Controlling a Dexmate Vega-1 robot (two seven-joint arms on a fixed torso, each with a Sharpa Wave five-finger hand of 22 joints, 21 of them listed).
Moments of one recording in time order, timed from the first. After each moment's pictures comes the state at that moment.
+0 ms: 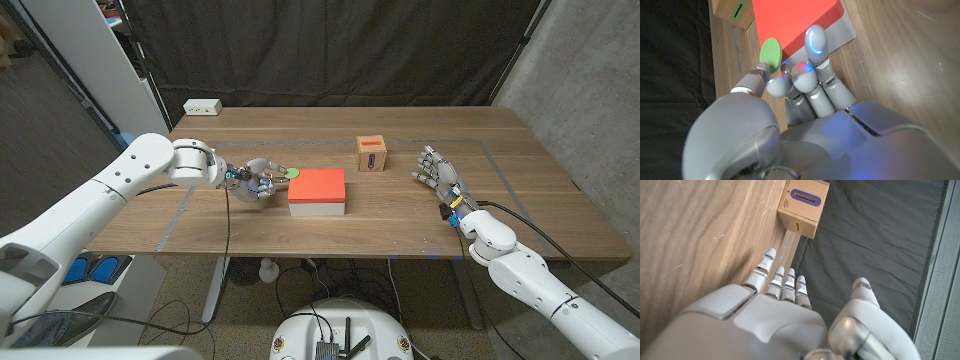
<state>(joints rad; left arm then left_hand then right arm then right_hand) 0.66 0.88 0.40 -1.72 -1.67 0.95 0.55 0.73 -0.02 0.61 -0.17 0.20 0.69 0.06 0.45 0.41 1.40 -0.20 1.38 0.52 1.40 -0.21 1.44 0.63 1.16 -0.22 1.34 0.40 -1.17 -0.67 -0.29 -1.69 0.63 0.19 -0.15 0.18 0.07 0.33 -0.14 0.17 0.10 0.08 0.19 0.18 0.18 0.10 0.20 0.19 0.08 0.07 0.24 0.36 0.36 0.12 0.20 0.17</state>
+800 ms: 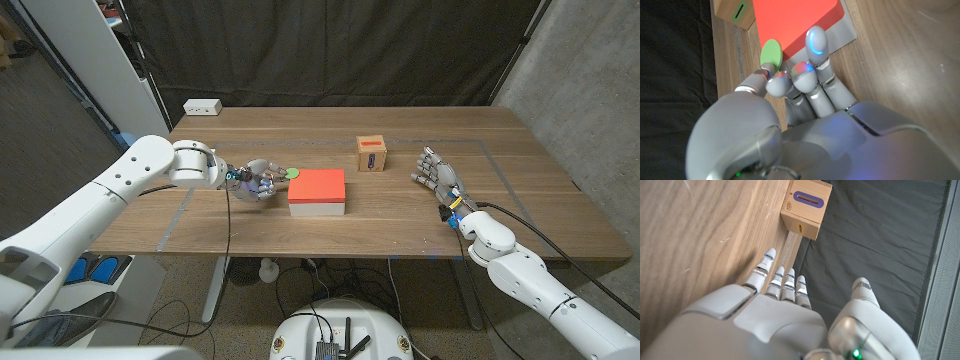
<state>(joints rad) 0.68 0.87 0.39 -1.73 -1.66 0.93 0.55 0.75 0.01 0.64 -0.17 0.20 0.72 0.04 0.49 0.45 1.40 -0.20 1.37 0.53 1.40 -0.21 1.44 0.64 1.14 -0.22 1.37 0.39 -1.17 -0.66 -0.30 -1.67 0.64 0.19 -0.14 0.18 0.07 0.33 -0.14 0.17 0.10 0.08 0.19 0.18 0.18 0.10 0.20 0.19 0.08 0.07 0.24 0.36 0.36 0.12 0.20 0.17</state>
